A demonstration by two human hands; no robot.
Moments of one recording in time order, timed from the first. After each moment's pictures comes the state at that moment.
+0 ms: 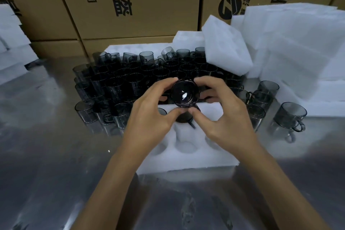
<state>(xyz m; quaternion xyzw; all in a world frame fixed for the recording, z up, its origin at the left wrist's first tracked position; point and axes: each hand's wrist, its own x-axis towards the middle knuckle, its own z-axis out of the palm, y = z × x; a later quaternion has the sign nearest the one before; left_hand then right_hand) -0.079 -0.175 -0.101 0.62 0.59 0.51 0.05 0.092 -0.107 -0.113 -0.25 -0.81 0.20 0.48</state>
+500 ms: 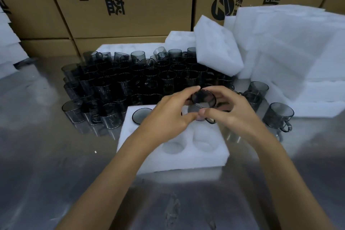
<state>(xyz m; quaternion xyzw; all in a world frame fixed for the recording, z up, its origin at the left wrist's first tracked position) -0.047 -0.128 -0.108 0.69 0.60 0.36 0.17 0.137 -0.071 -0.110 -0.34 -0.74 0.43 0.39</state>
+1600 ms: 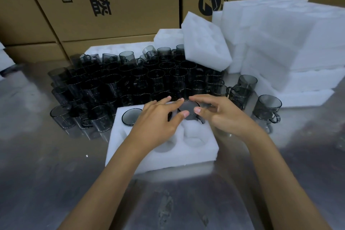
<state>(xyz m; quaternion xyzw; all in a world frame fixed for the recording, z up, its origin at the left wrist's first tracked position) -0.047 -0.131 -0.132 0.70 0.65 0.28 0.07 0.143 -0.054 -0.129 -0.37 -0.78 0.42 0.28</state>
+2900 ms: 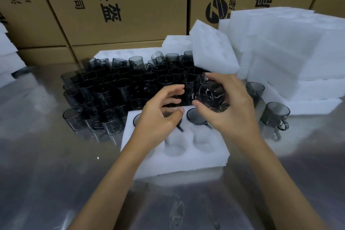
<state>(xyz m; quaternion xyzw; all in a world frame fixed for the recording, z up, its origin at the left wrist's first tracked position) -0.052 -0.154 -0.100 0.59 0.53 0.55 0.26 0.119 -0.084 -0.109 -0.34 -0.76 0.12 0.54</state>
